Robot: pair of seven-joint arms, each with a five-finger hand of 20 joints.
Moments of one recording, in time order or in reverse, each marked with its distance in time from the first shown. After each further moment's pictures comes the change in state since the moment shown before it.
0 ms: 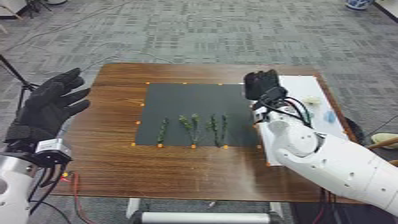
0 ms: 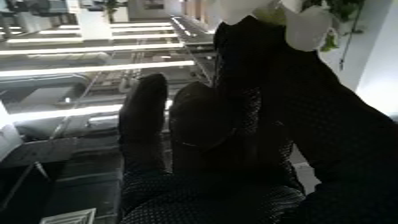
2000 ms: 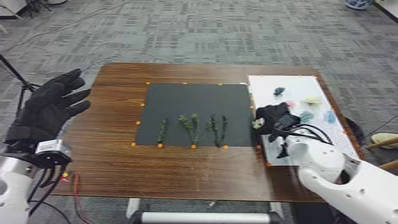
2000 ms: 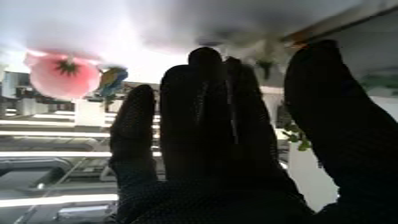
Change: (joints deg) left arm 0.3 -0.2 -0.2 -0.2 0.0 -0.3 -0.3; right arm -23.4 8.9 21.4 -12.7 -1.0 -26.8 -5.5
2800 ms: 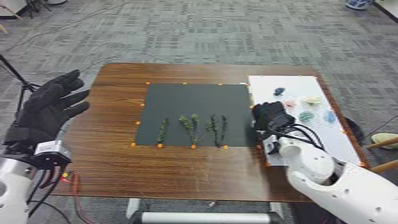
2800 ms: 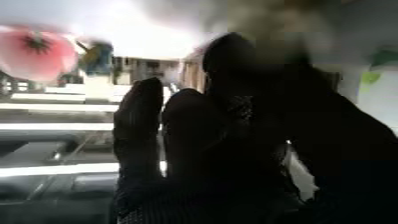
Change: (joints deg) left arm 0.5 -0.5 -0.4 -0.1 0.0 0.1 0.1; right arm 4.3 -2.7 -7.7 4.3 -0.8 14.8 1.8
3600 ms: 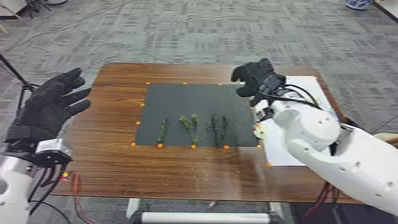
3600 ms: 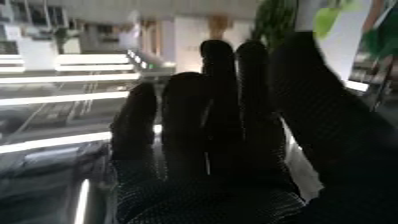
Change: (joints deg) left arm -0.6 0.6 0.4 0.1 0.0 0.0 0.0; right arm 7.2 -0.8 7.8 -9.8 0.6 -14.9 -6.5
